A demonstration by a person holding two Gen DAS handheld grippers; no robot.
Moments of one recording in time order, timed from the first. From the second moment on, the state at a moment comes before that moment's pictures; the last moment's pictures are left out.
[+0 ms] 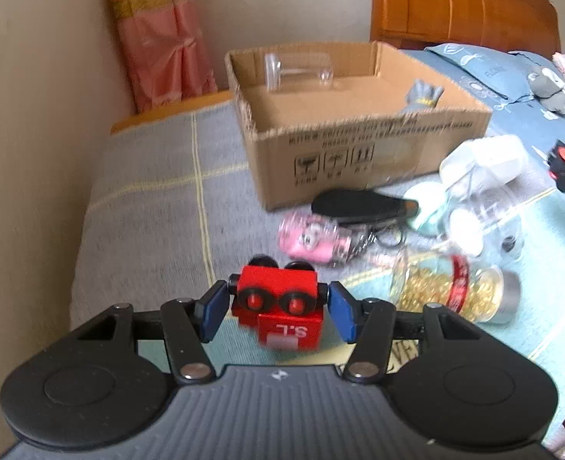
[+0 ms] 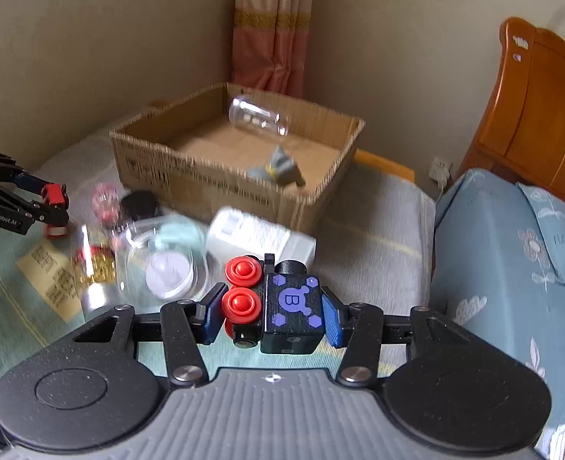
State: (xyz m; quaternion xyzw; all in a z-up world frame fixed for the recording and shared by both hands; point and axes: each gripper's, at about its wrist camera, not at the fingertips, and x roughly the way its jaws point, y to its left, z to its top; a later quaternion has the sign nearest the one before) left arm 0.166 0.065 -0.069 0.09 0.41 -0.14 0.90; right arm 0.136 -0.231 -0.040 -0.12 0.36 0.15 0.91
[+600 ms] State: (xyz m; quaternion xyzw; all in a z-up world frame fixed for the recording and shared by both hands) left arm 0.231 0.035 0.037 0.09 0.35 -0.19 0.91; right arm 0.203 -0.208 0.024 -0.13 0.30 0.20 0.93
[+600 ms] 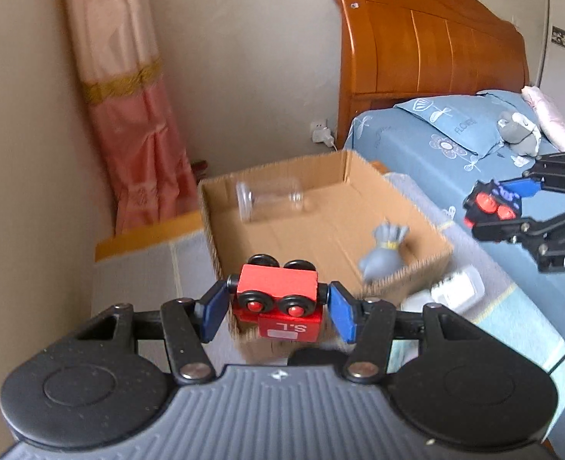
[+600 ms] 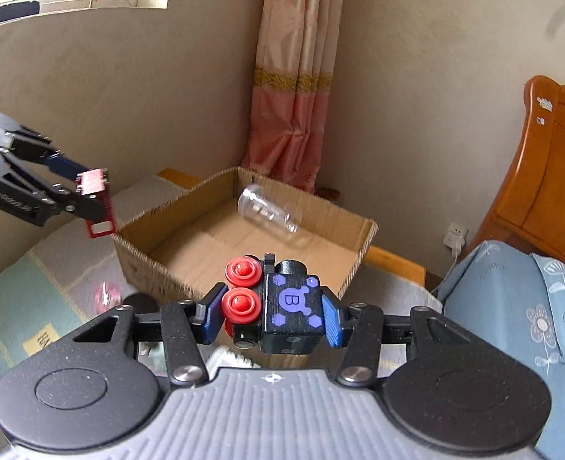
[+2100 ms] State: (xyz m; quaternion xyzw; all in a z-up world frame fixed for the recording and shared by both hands) left arm 0.177 0.060 0.002 0.07 0.35 -0.15 0.92; right arm 0.285 -0.192 0.037 -0.14 0.32 0.17 0.92
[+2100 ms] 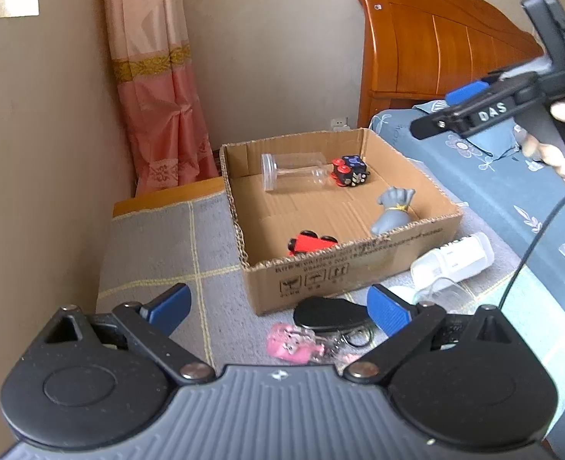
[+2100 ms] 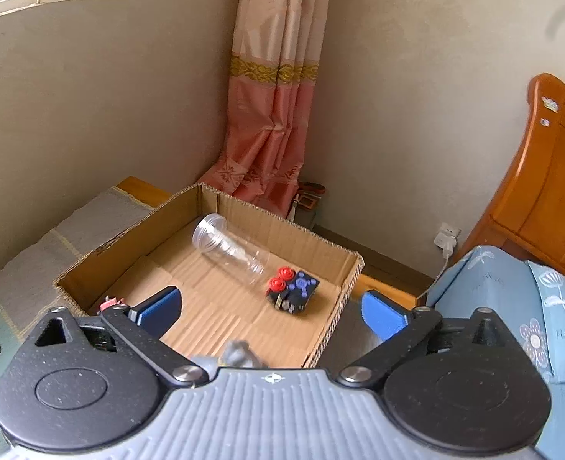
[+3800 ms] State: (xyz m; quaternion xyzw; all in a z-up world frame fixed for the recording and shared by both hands) left arm 0.109 0.062 -0.058 0.07 0.38 -0.17 0.91; right arm 0.149 -0.161 -0.082 -0.11 0.42 0.04 0.90
